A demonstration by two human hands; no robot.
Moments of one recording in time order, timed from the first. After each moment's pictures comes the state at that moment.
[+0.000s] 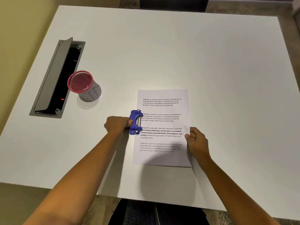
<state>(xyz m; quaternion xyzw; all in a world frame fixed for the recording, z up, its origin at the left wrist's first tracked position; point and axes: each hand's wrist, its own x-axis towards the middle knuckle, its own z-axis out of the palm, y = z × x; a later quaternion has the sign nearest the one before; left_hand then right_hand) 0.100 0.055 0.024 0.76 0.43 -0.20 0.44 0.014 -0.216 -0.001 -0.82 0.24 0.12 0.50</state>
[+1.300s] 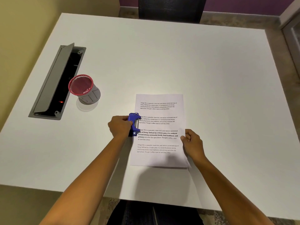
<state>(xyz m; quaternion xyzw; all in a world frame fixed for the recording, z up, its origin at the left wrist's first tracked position) 0.088 0.026 0.042 0.82 0.37 -0.10 0.43 0.016 -0.219 0.003 -0.82 0.25 0.14 0.50</state>
